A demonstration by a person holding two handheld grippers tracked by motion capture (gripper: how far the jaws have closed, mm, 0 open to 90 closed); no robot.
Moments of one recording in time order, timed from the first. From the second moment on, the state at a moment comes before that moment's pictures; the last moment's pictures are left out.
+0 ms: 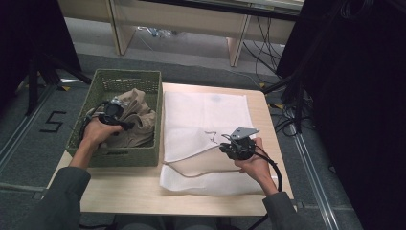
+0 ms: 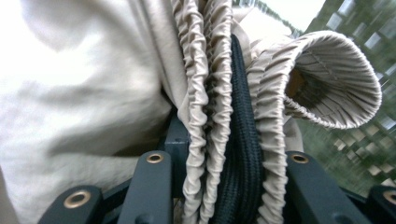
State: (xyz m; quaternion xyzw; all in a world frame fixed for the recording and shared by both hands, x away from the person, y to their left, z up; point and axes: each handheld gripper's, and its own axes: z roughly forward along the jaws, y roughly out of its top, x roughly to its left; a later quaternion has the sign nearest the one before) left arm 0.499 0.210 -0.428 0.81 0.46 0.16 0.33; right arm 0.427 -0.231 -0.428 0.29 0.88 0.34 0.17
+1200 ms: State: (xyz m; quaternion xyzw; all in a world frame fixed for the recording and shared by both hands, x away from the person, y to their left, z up) left arm 0.403 0.207 -0.321 0.77 0.38 0.13 0.50; right arm 0.427 -0.233 -0.421 0.29 0.87 0.36 0.18
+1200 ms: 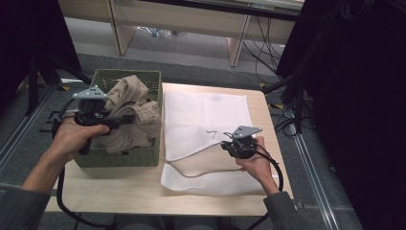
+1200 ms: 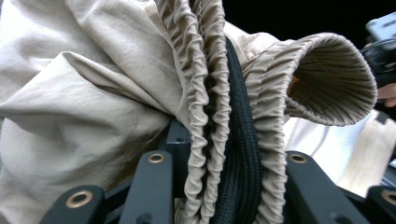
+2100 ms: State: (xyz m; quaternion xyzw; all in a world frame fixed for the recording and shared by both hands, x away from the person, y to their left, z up) left arm 0.307 0.106 -0.279 0.82 0.21 0.03 0.53; right arm 0.427 -0.234 -0.419 0.30 0.86 0.36 0.19
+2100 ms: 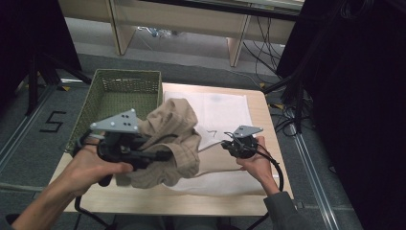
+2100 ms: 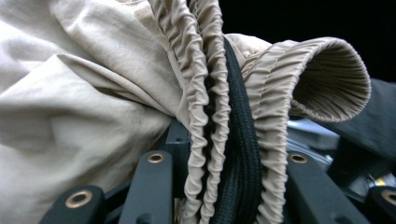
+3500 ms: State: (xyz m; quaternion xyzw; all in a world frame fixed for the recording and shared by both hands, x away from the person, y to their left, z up) left arm 0.402 -0.056 -0.440 0.88 0.32 0.04 0.35; right arm 0.421 -0.239 -0.395 0.28 0.85 0.39 0.21
